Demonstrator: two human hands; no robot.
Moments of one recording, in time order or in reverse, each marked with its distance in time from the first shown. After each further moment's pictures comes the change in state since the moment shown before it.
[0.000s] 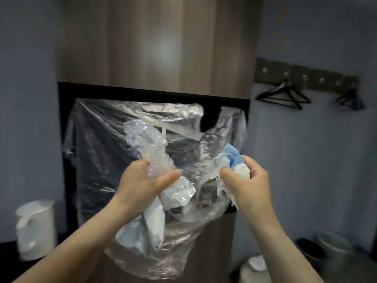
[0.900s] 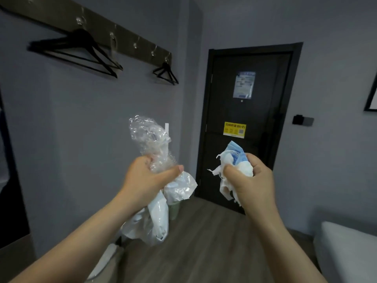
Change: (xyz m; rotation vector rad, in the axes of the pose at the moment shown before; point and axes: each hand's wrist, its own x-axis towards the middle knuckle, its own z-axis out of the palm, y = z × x) left_hand 0.011 0.193 0.631 -0.532 -0.592 0.001; right_hand 0.054 -0.054 -0.586 -0.613 0.734 -0.096
